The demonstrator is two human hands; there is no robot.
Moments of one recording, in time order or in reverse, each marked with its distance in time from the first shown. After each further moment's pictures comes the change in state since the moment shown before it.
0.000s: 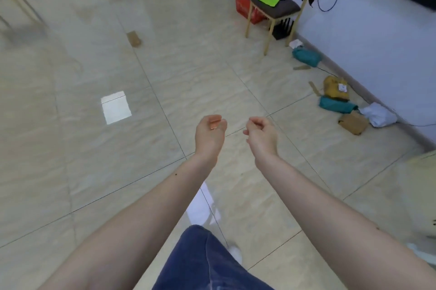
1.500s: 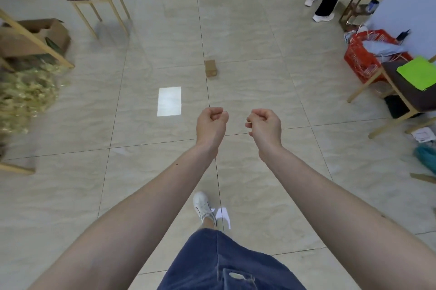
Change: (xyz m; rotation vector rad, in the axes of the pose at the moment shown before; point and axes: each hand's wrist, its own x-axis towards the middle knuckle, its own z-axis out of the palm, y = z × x) left_hand 0.670 0.263 -0.207 -0.126 0.338 -0.016; right_hand 0.414 -0.221 0.633 -0.139 -0.376 -0.007
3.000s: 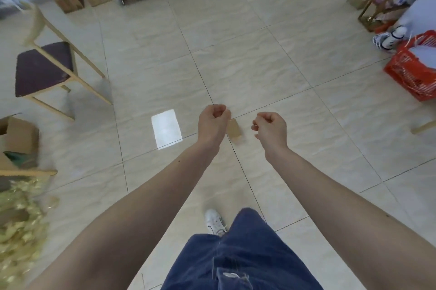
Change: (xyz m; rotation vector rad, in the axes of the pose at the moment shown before) left_hand 0.768 0.300 -0.006 0.214 -0.219 -0.006; right_hand 0.570 -0.246 0.481 0.090 0.217 0.145
